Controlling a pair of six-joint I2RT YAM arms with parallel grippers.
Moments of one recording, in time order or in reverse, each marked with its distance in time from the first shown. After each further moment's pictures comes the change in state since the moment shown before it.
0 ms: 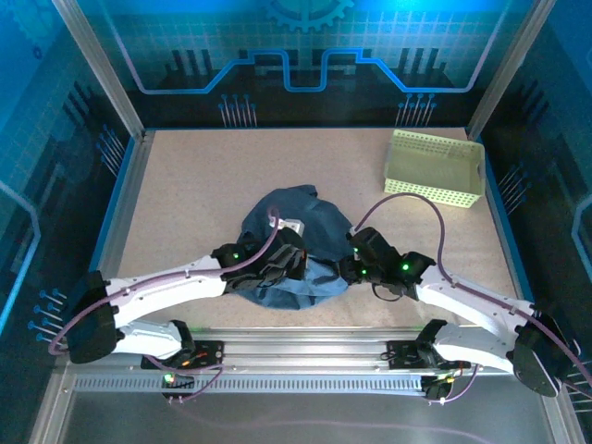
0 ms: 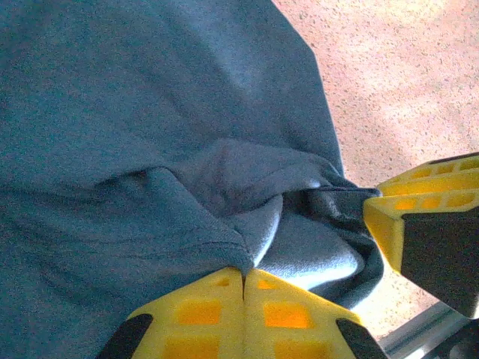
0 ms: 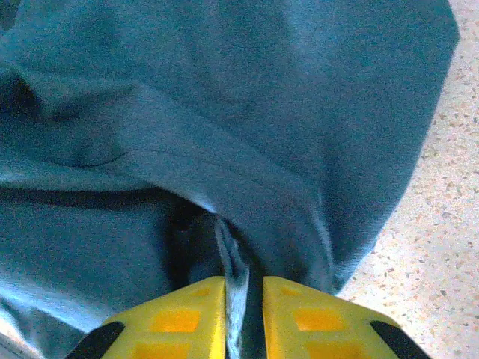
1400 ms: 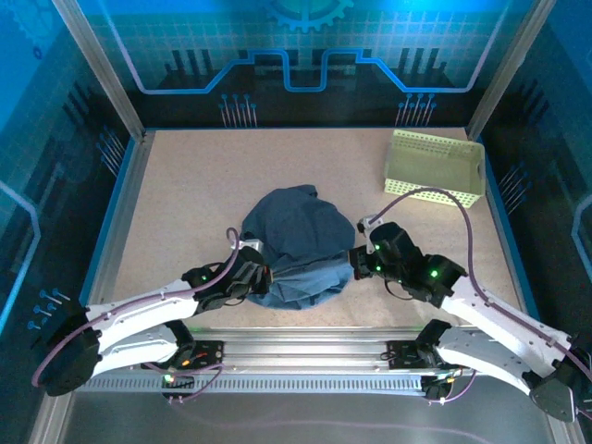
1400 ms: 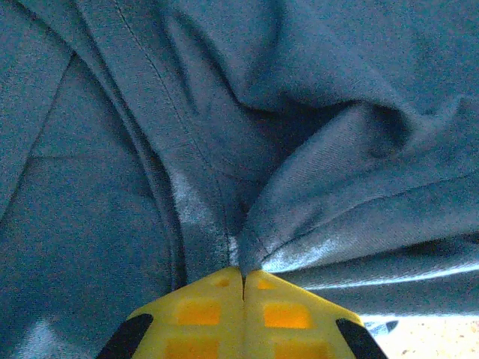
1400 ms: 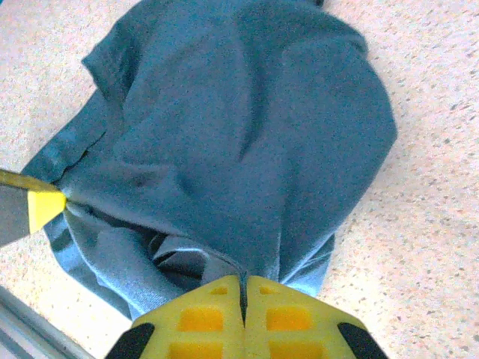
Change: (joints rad) left arm 0.159 -0.227 -0.420 0.141 0.077 -0.076; right arm -0.009 -0.216 0.052 -0.086 0.013 -0.098
